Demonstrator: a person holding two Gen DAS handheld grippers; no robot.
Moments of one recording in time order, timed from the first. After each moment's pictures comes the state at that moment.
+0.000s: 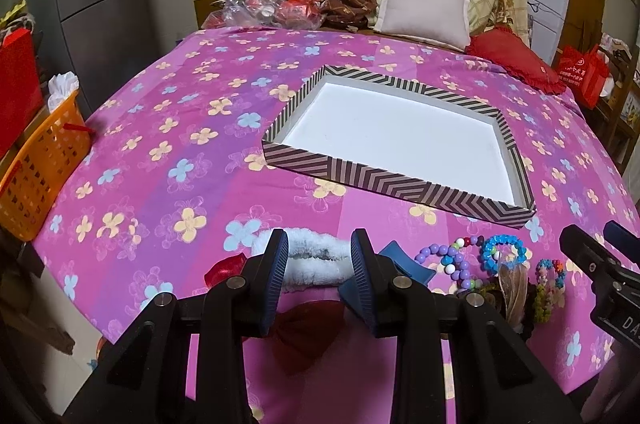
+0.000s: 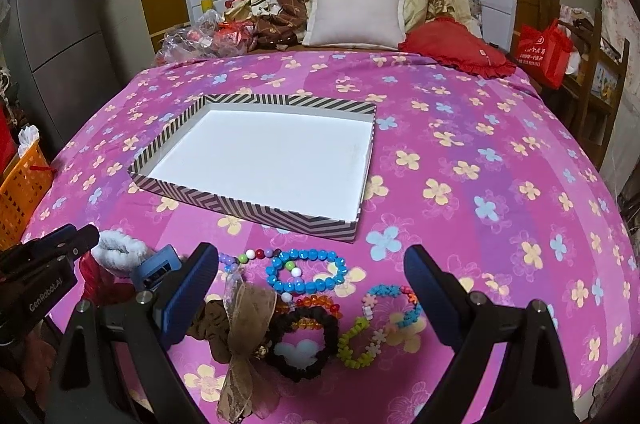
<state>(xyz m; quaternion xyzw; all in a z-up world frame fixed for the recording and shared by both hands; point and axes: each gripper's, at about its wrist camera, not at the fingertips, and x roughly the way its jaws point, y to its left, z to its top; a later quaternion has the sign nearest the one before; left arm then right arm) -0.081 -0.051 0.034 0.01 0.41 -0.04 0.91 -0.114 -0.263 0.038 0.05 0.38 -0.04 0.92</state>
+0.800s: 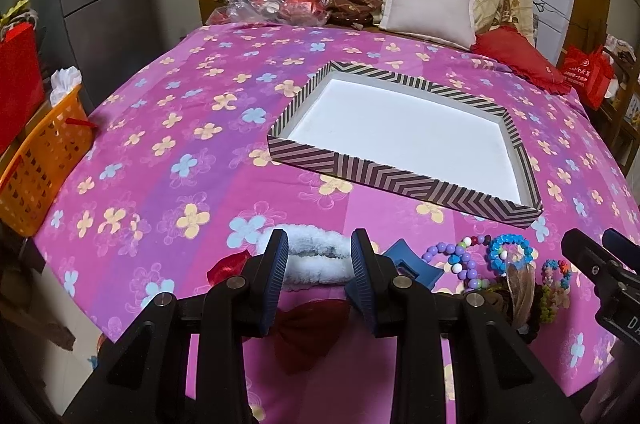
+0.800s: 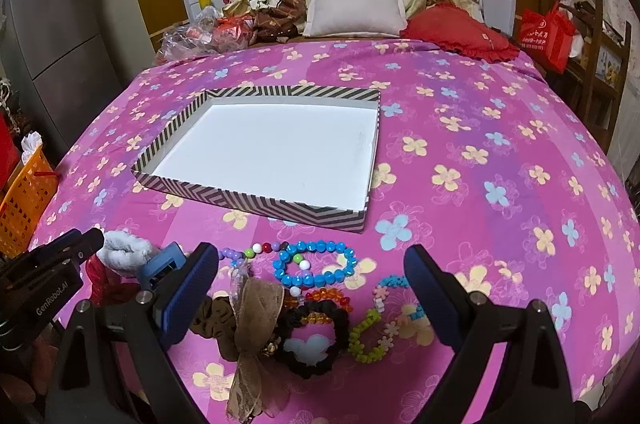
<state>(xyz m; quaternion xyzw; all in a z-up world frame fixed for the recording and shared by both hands) -0.078 -0.043 0.029 0.01 0.41 -0.03 0.91 -0.112 -0.264 0.030 0.07 0.39 -0.04 0.92</state>
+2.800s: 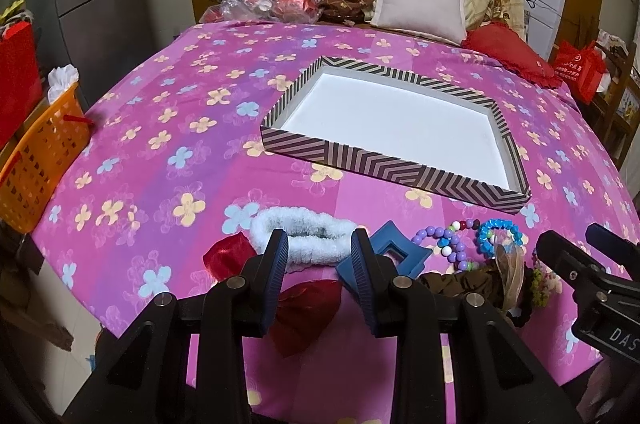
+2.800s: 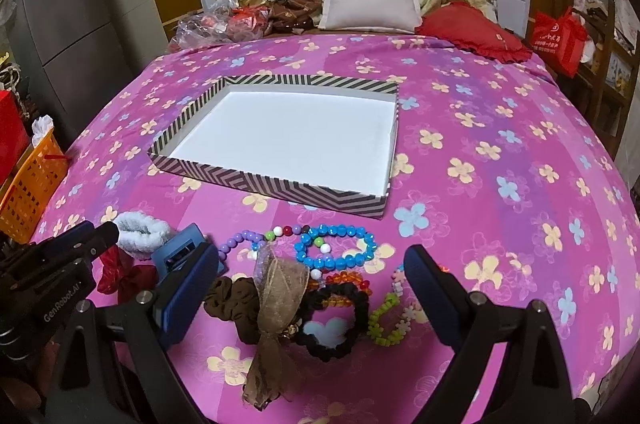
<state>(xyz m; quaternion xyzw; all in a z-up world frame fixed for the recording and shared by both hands) -0.093 -0.046 0.028 0.01 0.42 -0.05 0.91 -0.117 -0.246 0.032 0.07 0.41 -0.01 0.91</state>
